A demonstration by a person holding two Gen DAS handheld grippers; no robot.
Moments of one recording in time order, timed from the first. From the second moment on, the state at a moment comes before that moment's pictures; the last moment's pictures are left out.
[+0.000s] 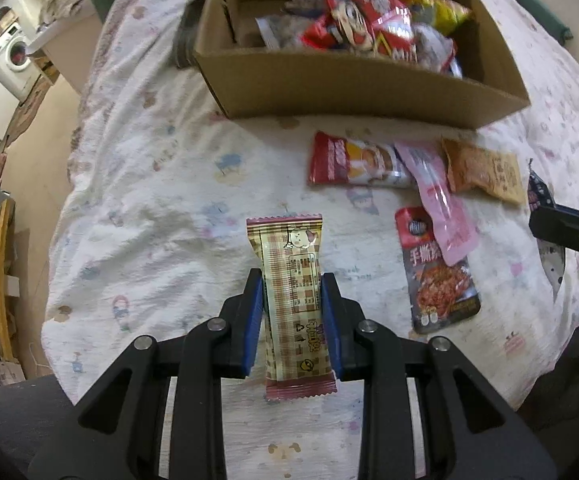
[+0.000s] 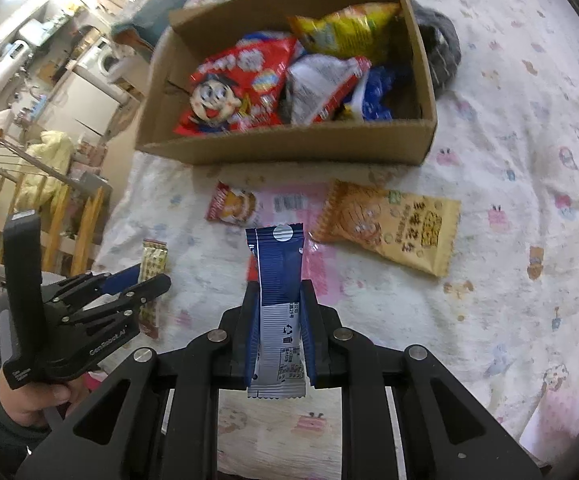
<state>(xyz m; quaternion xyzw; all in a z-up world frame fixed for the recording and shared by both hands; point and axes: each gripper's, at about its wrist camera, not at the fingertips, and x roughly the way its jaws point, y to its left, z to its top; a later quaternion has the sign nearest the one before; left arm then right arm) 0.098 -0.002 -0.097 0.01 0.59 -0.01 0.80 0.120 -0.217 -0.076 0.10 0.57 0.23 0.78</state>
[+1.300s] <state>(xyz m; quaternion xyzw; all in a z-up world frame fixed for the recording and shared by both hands) 0.248 0.014 0.001 -0.01 0.47 0.00 0.88 0.227 -0.267 -0.011 0.15 0.44 0.16 0.87</state>
